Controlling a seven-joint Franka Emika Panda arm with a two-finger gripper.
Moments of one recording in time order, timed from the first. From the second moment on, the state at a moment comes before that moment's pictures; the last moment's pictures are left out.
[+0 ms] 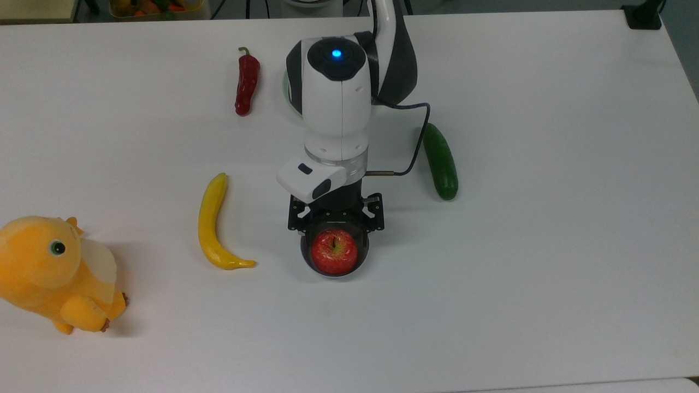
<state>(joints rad) 0.15 0.66 0.02 -1.41 -0.10 2.45 0.16</state>
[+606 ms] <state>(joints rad) 0.12 0.31 0.02 -1.43 -0.10 2.08 0.17</state>
